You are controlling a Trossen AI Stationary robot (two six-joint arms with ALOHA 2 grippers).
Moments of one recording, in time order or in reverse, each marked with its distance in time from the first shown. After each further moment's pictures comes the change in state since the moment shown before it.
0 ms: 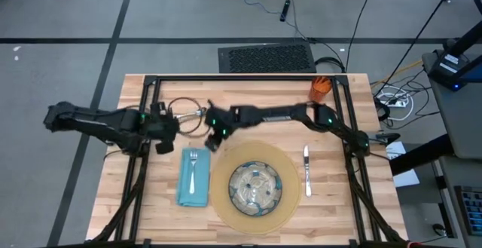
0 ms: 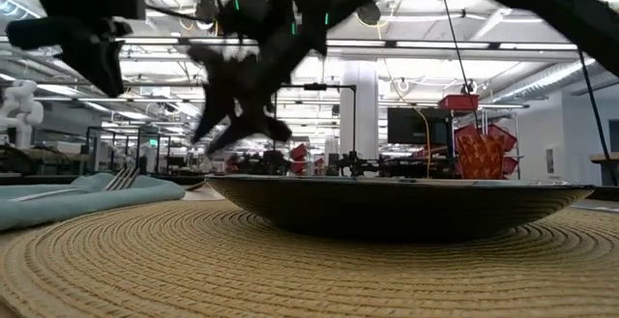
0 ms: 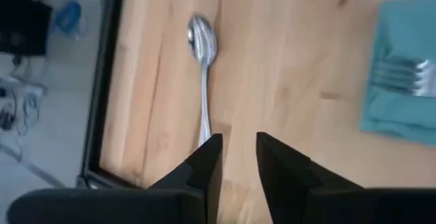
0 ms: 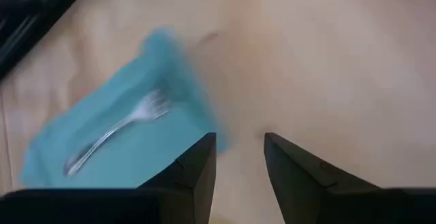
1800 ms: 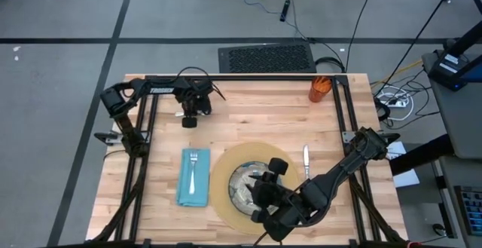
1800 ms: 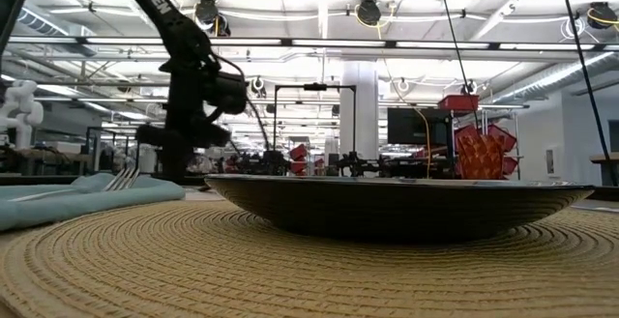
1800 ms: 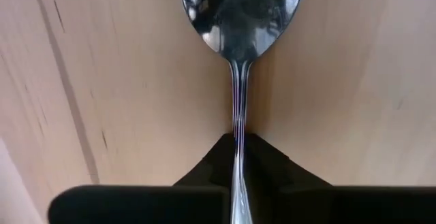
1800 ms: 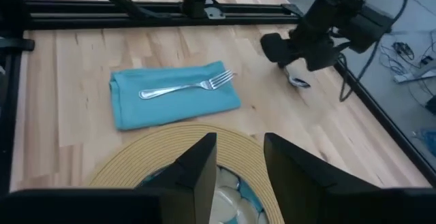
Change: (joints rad) left arm 0.783 0.881 0.190 0.393 0.456 0.789; right arm 0.785 -0.401 0.000 -0.533 1.130 0.116
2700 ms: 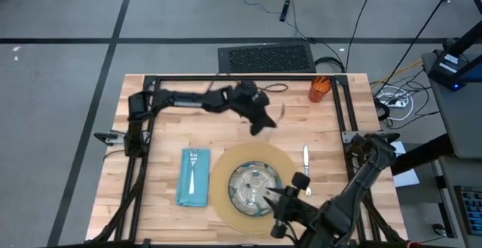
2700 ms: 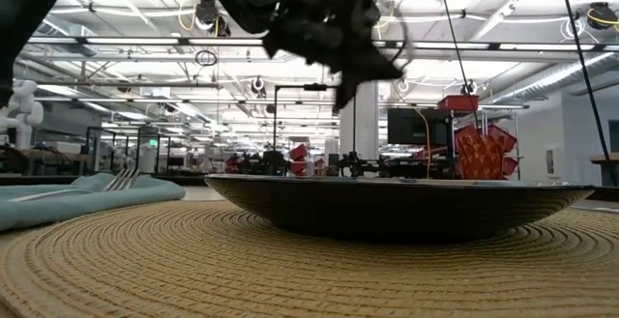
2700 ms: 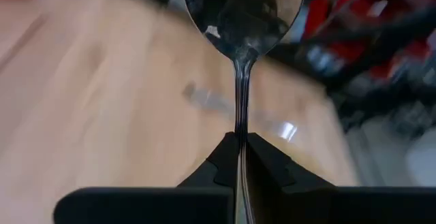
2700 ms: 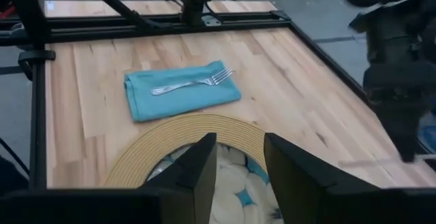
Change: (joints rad) left arm -0.359 0.214 0.472 0.768 0.656 -0.923; right arm 0.170 -0.002 0.000 -0.194 0.139 0.314
